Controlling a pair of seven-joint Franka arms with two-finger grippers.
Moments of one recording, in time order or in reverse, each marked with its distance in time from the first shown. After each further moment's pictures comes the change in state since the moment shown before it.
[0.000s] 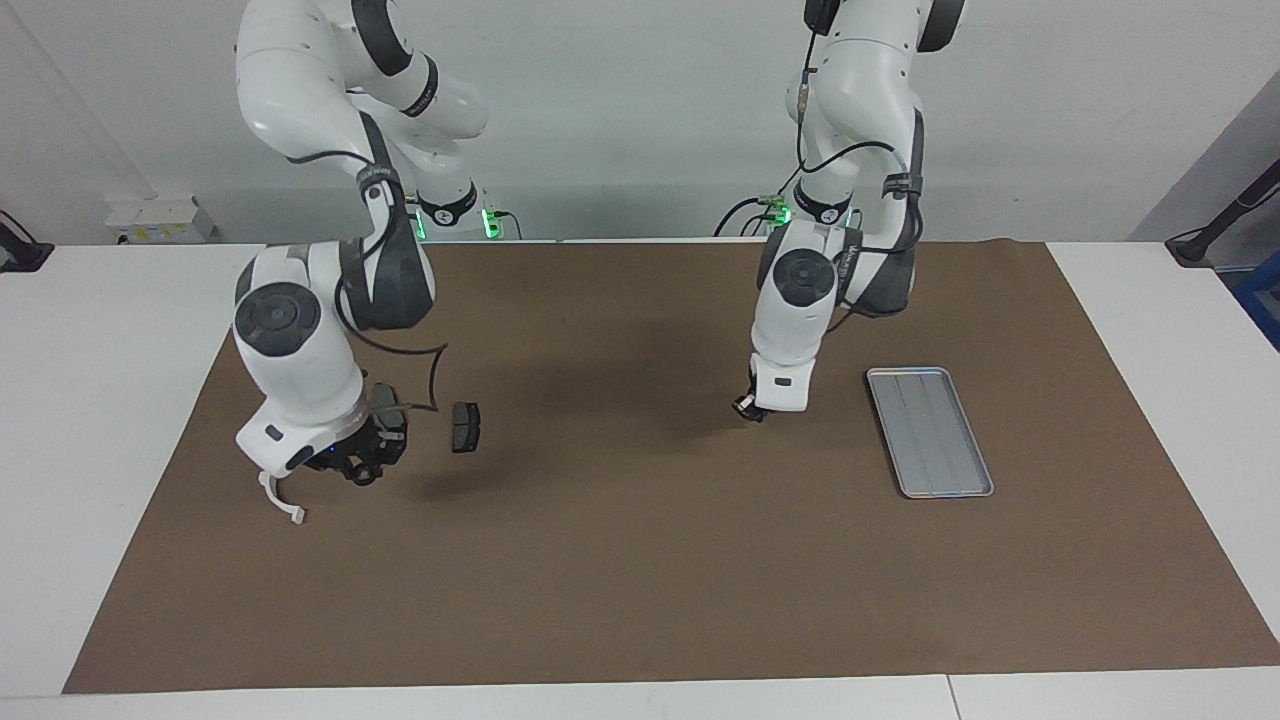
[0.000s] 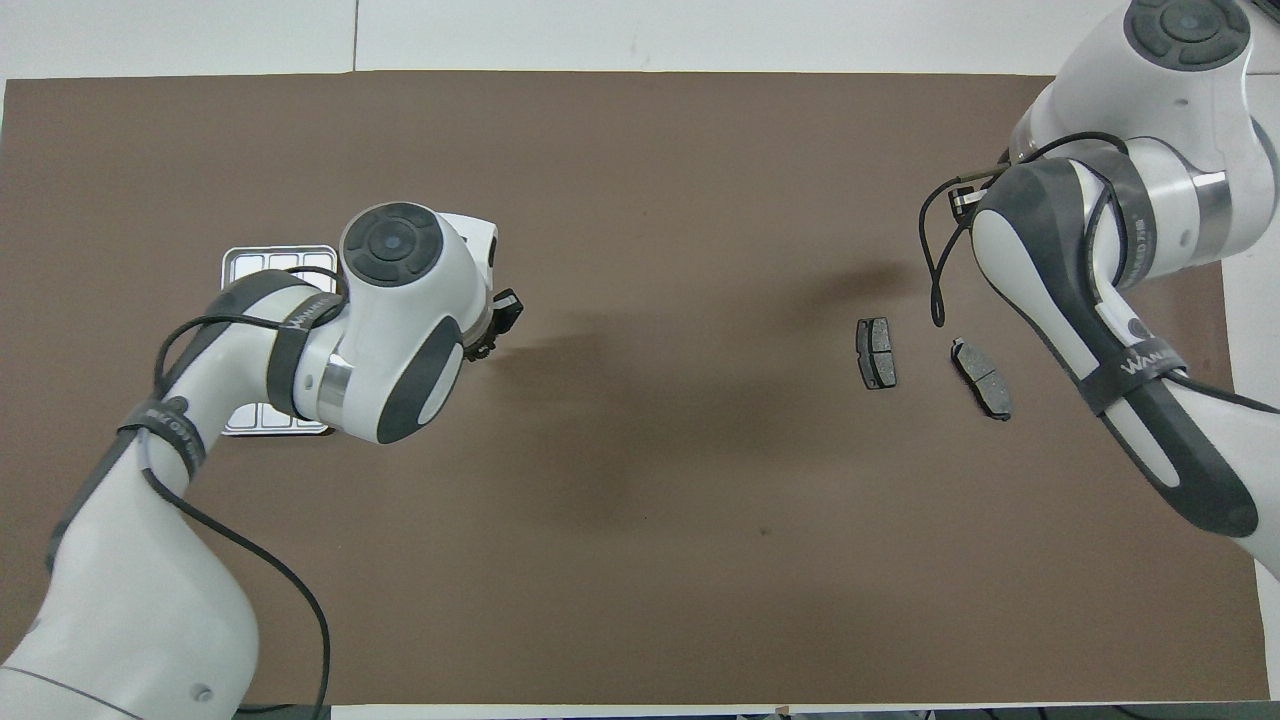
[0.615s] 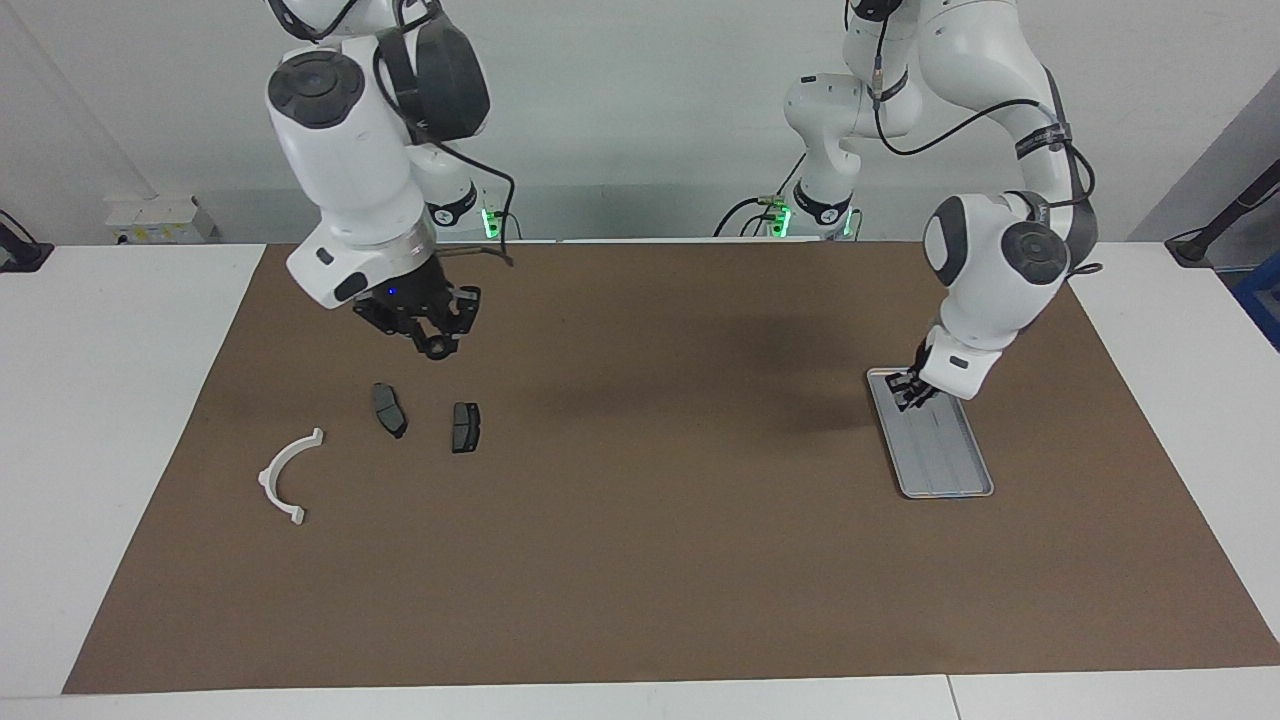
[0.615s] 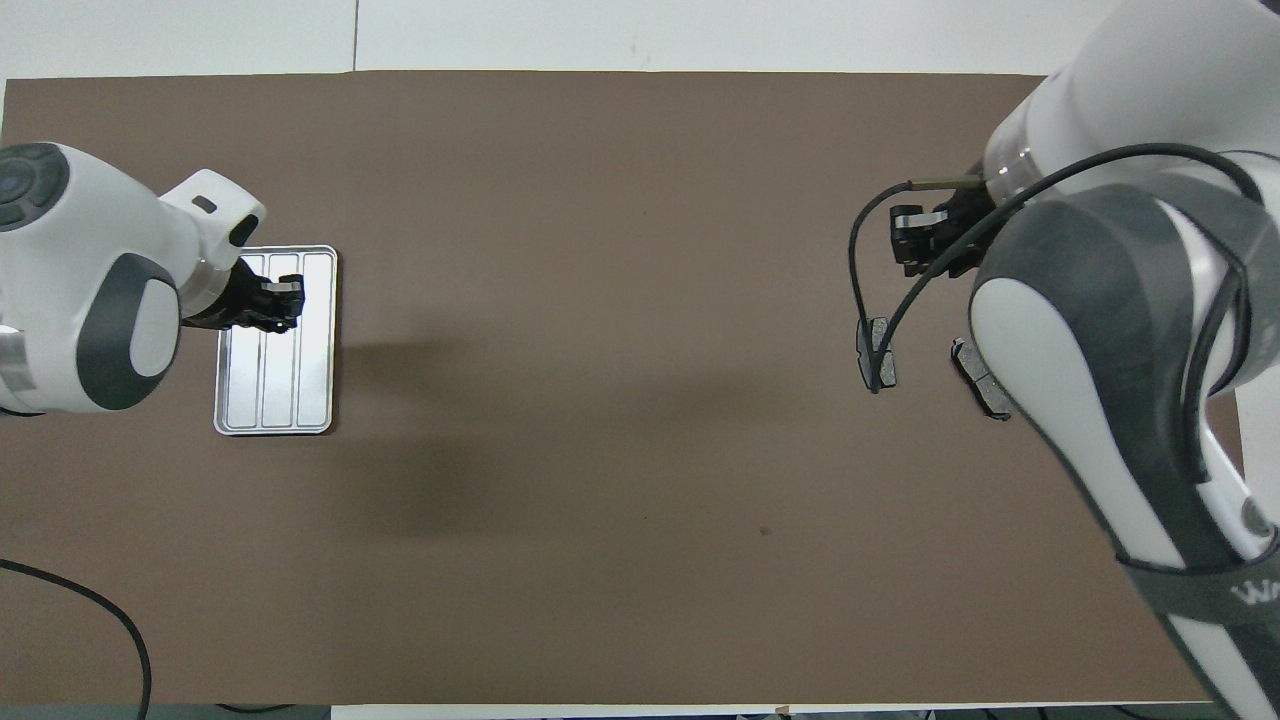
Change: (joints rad) left arm 0.371 -0.094 0.005 -0.028 -0.004 -0.037 0.766; right arm 0.127 -0.216 0.052 0.027 0.253 -0.210 0.380
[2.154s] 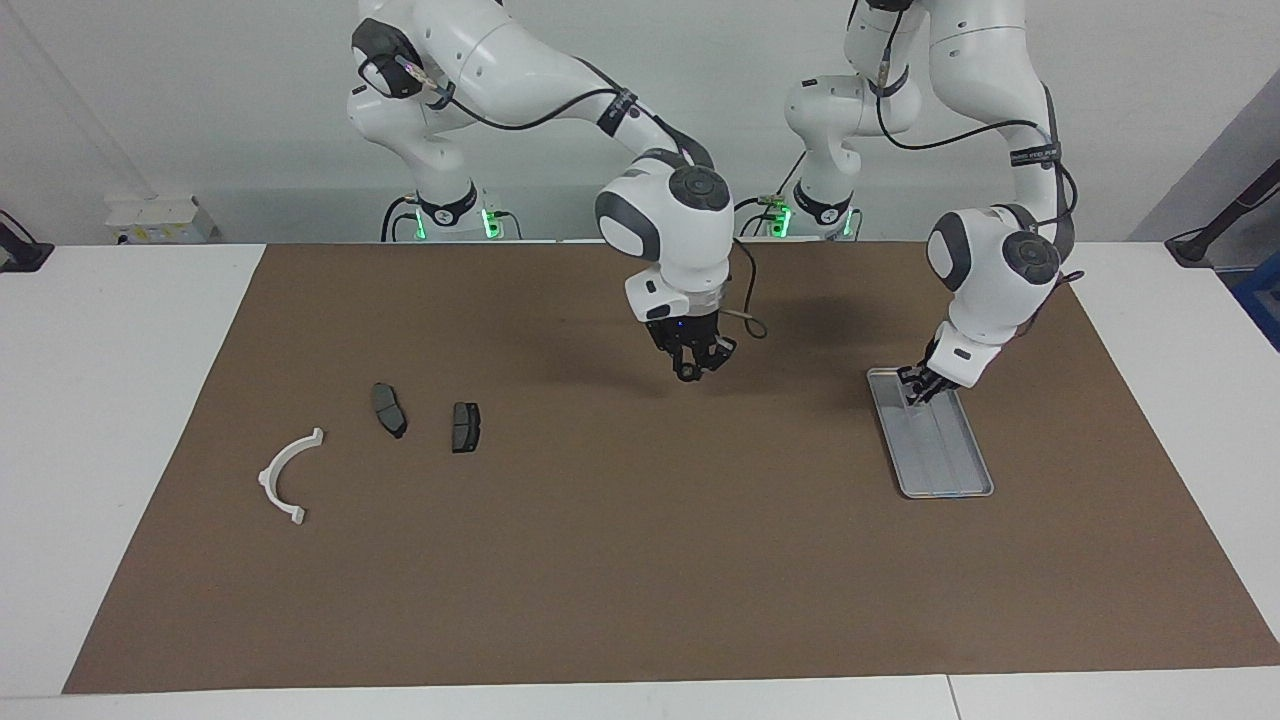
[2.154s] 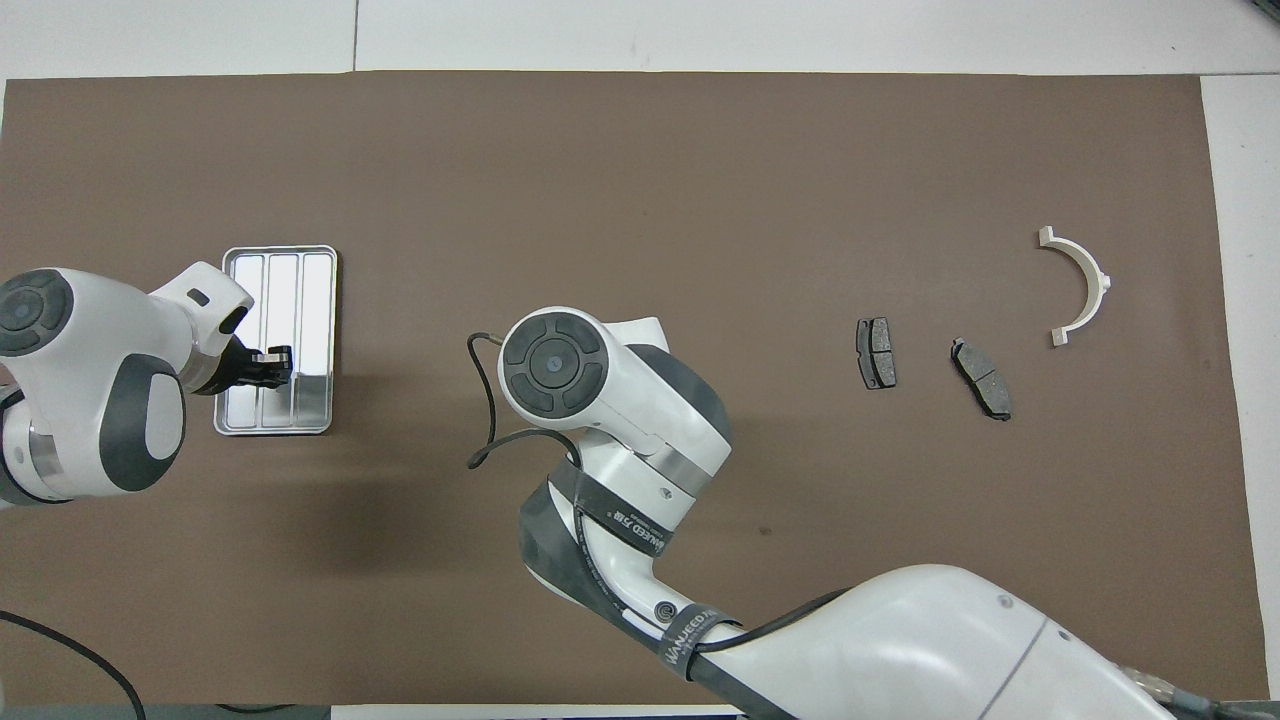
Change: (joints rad) left arm 0.052 -0.067 -0.015 -0.318 -0.001 0.276 0.065; right arm 0.456 0.307 0.005 -0.204 -0.234 0.584 0.992
